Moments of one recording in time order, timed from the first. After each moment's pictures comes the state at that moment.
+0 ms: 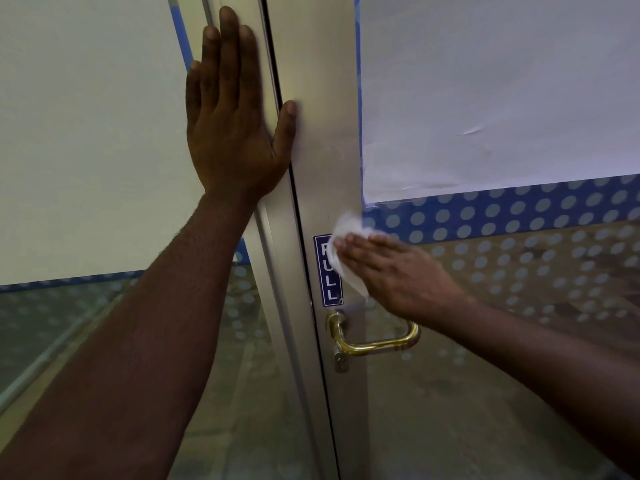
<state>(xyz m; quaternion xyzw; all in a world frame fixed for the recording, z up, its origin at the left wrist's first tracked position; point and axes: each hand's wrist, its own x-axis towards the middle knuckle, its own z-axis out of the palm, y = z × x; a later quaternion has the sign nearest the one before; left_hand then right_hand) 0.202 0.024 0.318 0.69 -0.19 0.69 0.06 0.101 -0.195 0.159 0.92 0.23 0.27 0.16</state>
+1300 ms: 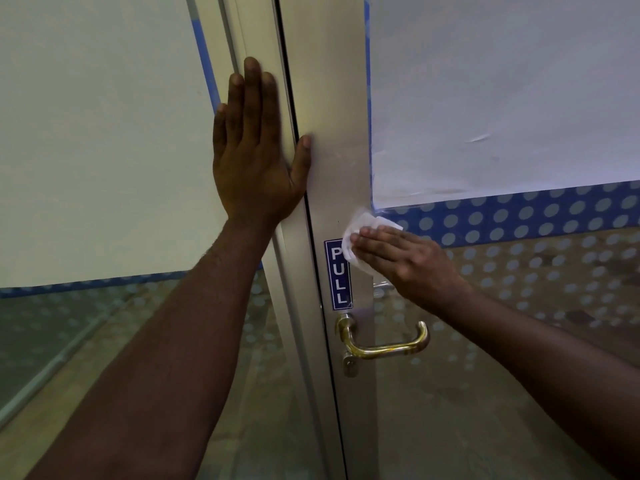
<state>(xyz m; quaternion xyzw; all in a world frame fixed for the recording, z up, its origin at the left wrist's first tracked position) 0.196 0.025 0.295 0.72 -0.19 0.67 0.06 0.108 -0.198 0.172 0.87 0.30 0.38 0.13</state>
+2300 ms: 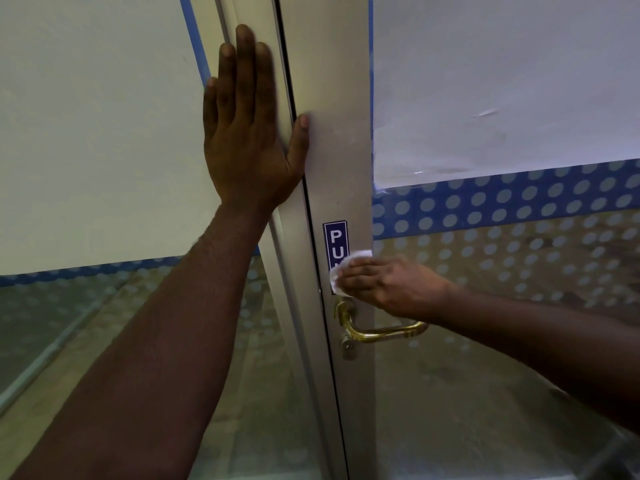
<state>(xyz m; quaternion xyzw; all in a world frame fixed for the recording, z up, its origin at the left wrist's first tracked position) 0.197 0.026 0.291 0.72 -0.19 0.67 0.07 0.108 -0.179 0.142 0.89 0.37 0.19 0.20</state>
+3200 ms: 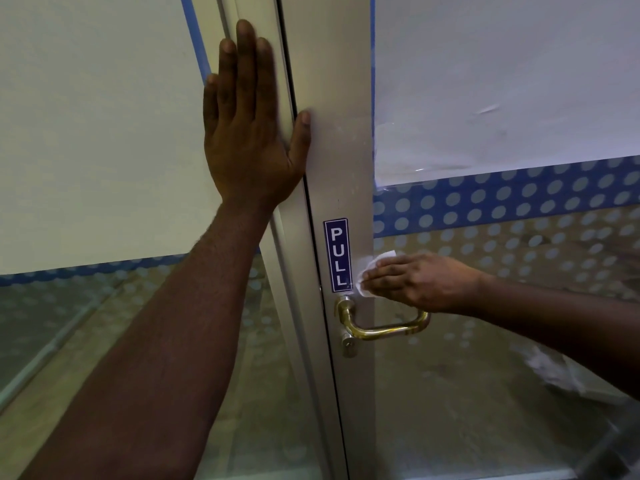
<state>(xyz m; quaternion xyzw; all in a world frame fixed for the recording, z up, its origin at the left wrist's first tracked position) 0.197 0.024 0.290 0.71 -0.19 0.67 0.07 0.102 -0.218 0.144 0.87 0.39 0.18 0.25</state>
